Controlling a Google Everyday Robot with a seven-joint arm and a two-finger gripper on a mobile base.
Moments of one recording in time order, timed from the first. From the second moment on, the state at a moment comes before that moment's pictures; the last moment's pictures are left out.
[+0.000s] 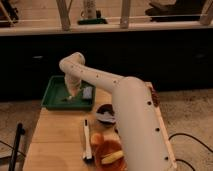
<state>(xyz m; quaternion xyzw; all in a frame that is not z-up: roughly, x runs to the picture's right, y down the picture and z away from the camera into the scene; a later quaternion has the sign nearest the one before) -0.197 0.034 0.887 -0.26 -0.20 -0.32 0.89</state>
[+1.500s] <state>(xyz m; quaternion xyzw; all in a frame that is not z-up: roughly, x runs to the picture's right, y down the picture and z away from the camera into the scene) -0.258 0.145 0.810 -0.25 -0.31 -0.51 0.76</state>
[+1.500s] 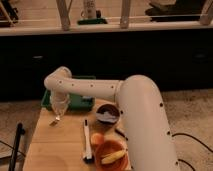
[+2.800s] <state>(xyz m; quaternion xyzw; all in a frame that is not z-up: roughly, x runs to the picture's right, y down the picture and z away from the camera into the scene) -0.264 0.198 0.830 -0.28 -0.37 -0.55 0.69</state>
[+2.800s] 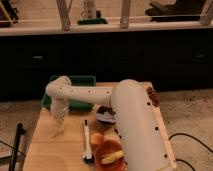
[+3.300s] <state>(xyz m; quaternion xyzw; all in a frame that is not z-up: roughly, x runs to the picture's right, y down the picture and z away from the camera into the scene) -0.262 0.195 0.829 -0.29 -0.36 -0.55 0.69</state>
